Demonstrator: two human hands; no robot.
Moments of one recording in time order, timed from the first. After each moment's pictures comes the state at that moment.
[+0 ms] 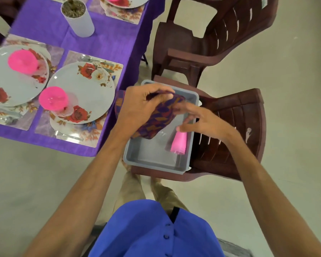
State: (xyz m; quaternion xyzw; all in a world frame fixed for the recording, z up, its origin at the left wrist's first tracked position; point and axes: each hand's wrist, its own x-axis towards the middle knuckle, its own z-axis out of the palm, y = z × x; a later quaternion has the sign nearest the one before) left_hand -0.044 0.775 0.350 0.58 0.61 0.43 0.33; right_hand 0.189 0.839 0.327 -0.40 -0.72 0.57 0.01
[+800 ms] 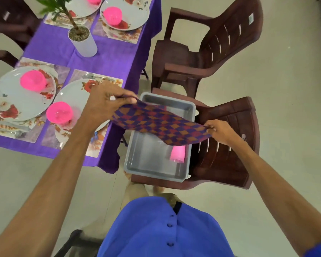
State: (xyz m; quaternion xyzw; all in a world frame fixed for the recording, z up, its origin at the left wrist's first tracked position) left_hand -0.124 0.782 0.368 0.65 0.62 0.36 0.27; right_hand 0.287 0.879 0.233 -0.54 -0.78 0.29 -0.08
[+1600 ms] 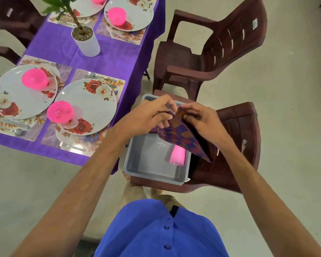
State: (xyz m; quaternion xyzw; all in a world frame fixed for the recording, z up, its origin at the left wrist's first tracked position) left_hand -0.042 0.795 0.374 0.67 0.54 0.24 0.45; right_hand 0.192 0.851 0.336 -0.44 -0.73 0.48 0.20
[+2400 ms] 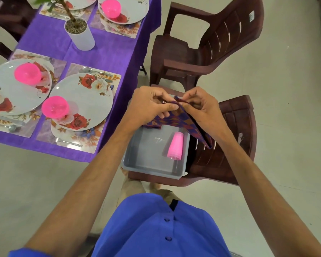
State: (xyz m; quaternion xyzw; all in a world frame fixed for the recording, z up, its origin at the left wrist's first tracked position) left_hand -0.020 0.800 0.367 0.55 0.61 0.36 0.44; right_hand 0.192 0.842 0.355 -0.43 -0.70 0.49 0.28
